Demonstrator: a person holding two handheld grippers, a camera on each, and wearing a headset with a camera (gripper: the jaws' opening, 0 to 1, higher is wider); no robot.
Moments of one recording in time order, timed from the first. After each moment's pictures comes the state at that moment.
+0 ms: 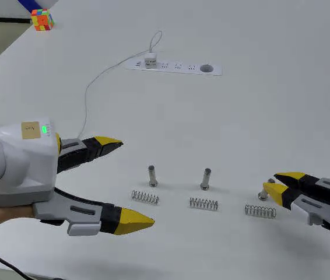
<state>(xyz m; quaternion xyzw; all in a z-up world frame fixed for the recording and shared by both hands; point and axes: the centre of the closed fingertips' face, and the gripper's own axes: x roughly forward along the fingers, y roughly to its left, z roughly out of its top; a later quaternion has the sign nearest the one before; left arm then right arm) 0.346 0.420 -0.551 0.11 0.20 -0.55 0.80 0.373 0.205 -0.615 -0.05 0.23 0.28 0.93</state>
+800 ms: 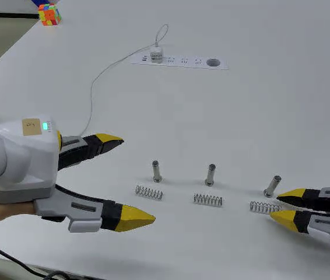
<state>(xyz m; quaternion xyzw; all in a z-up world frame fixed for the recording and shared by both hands) 0.345 0.423 -0.553 0.11 0.21 -0.54 0.81 0.334 0.221 -0.665 -0.12 0.31 0.45 0.83</state>
